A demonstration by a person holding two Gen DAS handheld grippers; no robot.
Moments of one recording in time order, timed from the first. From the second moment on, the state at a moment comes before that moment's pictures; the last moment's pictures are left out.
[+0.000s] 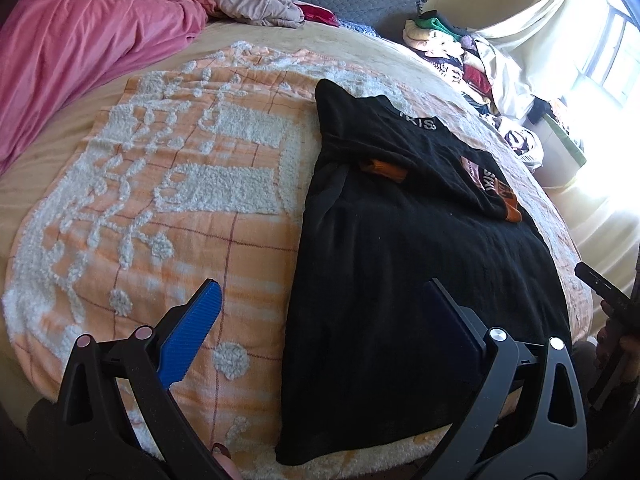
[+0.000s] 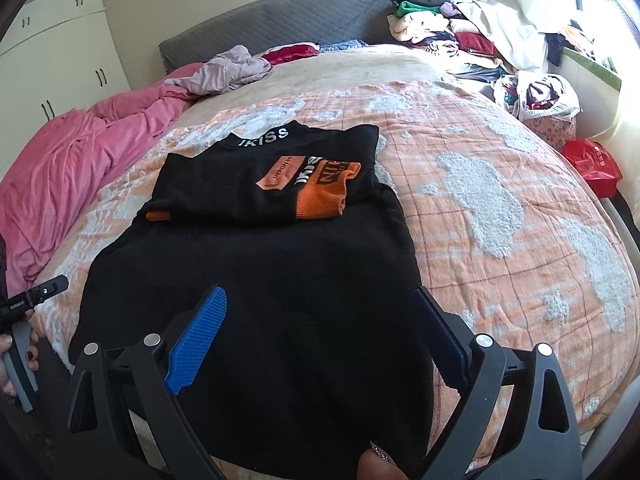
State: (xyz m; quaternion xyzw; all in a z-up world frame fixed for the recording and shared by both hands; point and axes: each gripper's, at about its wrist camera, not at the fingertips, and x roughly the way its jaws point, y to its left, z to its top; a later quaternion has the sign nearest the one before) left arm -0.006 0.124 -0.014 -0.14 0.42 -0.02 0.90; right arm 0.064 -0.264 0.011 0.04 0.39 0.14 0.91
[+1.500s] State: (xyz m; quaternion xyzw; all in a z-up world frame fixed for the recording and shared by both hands) left arm -0.059 0.116 -0.069 -0.18 0.51 -0.09 0.84; right arm 0.009 -0.301 -0.045 0.03 0.49 0.15 0.86
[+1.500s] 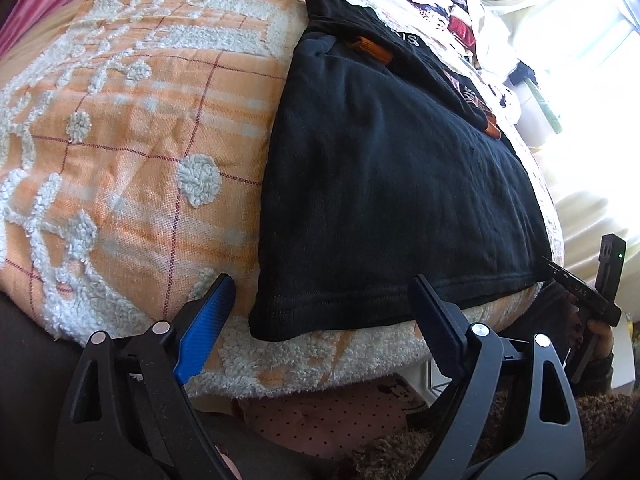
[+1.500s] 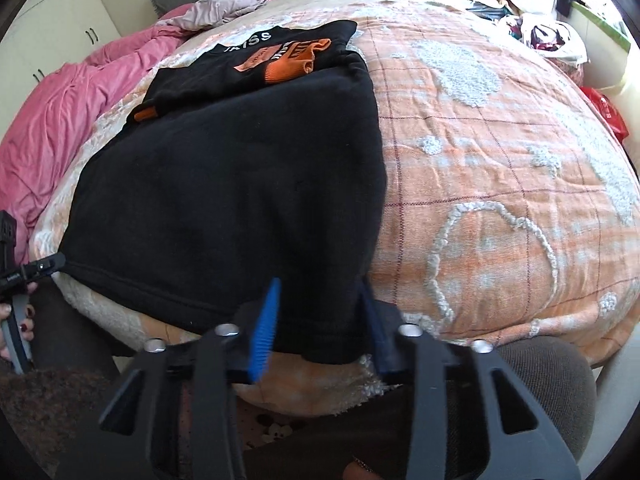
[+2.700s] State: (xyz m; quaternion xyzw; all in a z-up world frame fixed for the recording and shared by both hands) left arm -0.016 0.141 0.018 -0.23 0.39 -0.10 0.89; right arm 0.031 -0.315 0.066 0.10 0.30 0.19 0.93
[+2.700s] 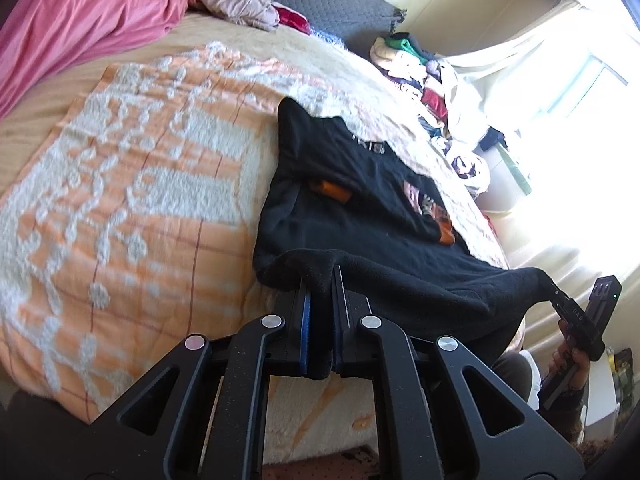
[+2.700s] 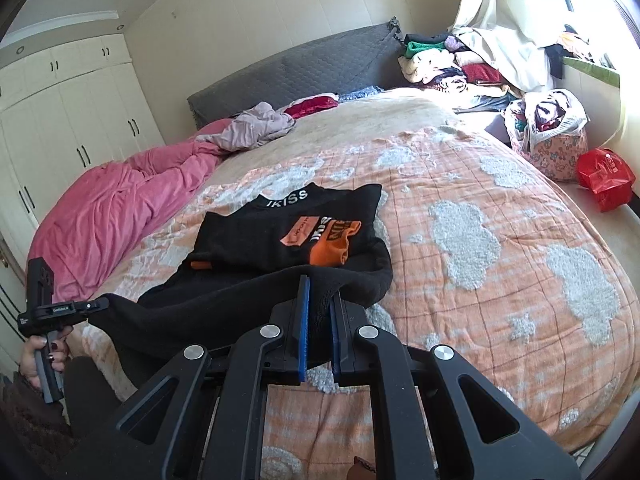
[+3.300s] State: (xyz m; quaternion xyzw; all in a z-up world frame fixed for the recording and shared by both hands) left arm 0.051 0.149 0.040 -0.24 0.35 -0.10 0.90; right arm 0.100 -0.311 0.076 0.12 0.27 0.17 0.94
